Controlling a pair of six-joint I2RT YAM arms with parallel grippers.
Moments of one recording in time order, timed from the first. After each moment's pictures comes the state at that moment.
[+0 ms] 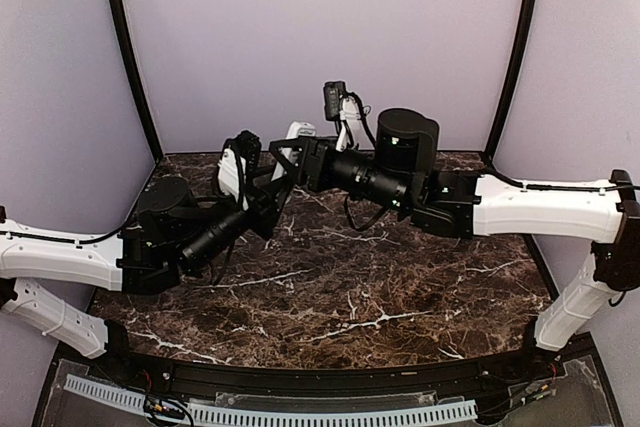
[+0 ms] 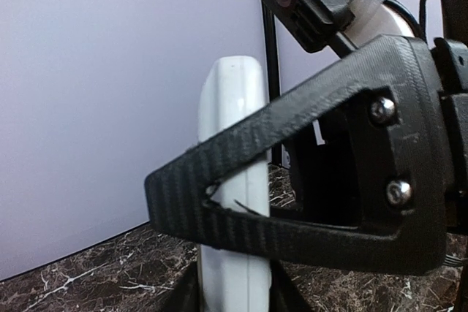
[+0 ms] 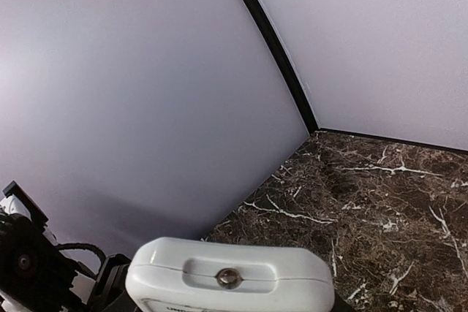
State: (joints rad) left arm -1.16 1.22 0.76 0.58 -0.45 0.12; right arm 1.13 1.56 1.29 0.29 0.09 0.48
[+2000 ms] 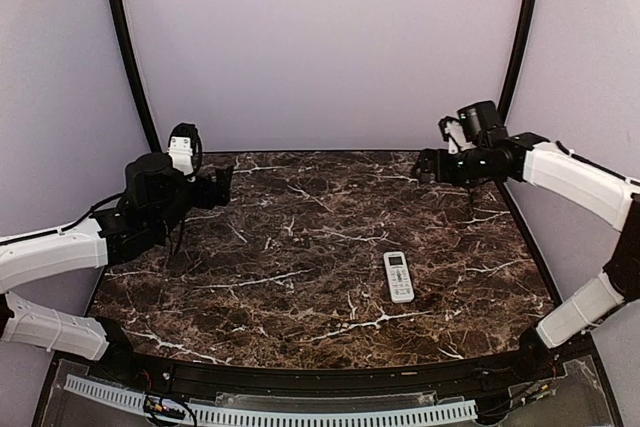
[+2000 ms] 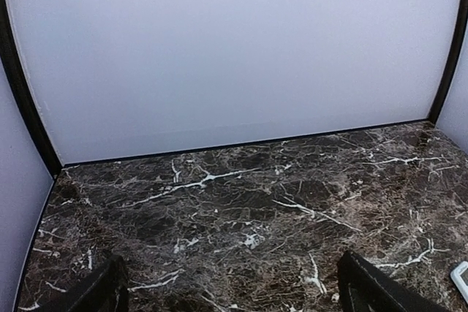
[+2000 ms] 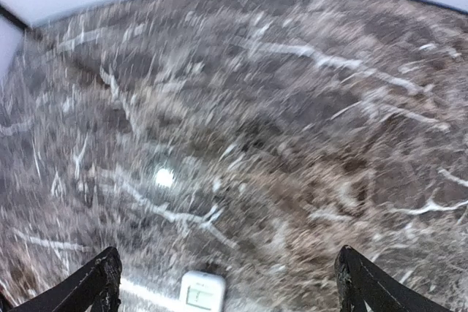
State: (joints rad) left arm -0.71 1.08 0.69 0.20 -0.51 -0.11; right arm 0.50 1.53 1.28 -0.62 0.00 0.33
